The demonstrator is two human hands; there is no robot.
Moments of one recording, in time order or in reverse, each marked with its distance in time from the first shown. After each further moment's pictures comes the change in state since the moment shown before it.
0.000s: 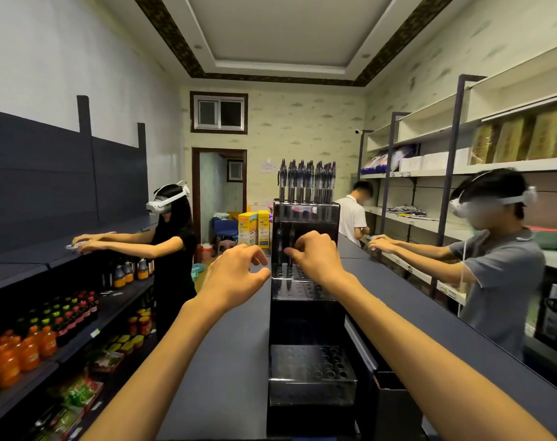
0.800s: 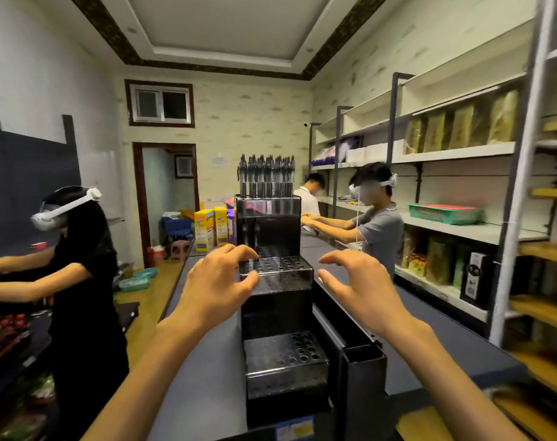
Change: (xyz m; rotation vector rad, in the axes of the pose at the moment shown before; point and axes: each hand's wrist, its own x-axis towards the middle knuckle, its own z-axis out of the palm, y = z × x) left_hand -0.023 0.024 -0.004 -0.122 0.005 0.204; right_hand -0.136 0.036 -0.092 -0.184 0.148 -0.058
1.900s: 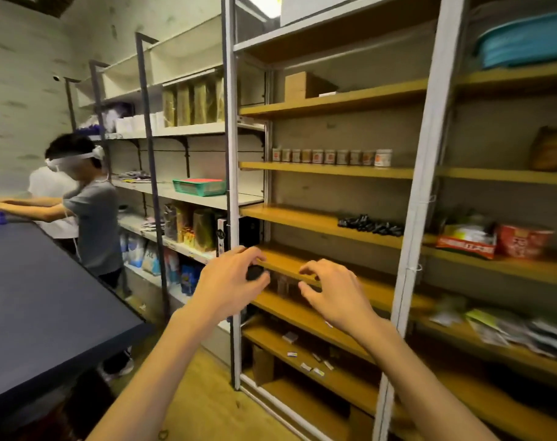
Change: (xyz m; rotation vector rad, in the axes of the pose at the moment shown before) left_hand -0.016 0.598 0.304 -0.419 -0.363 0.468; right_hand -0.301 0.384 -0.379 -0.415 -0.045 0.619
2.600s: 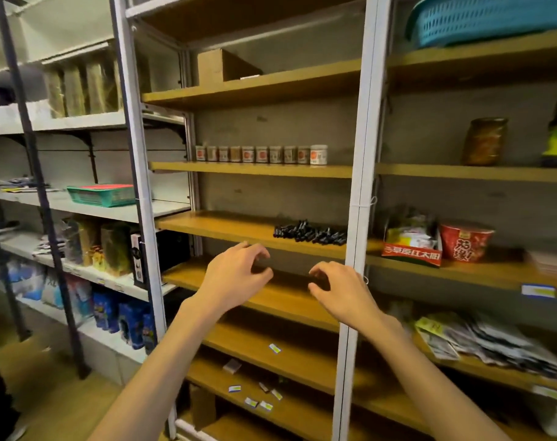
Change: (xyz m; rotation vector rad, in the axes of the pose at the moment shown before) left_hand 0.214 0.050 0.195 -0.087 -0.074 0.162; right_hand 0.111 0.235 0.002 -0.029 0.058 0.246
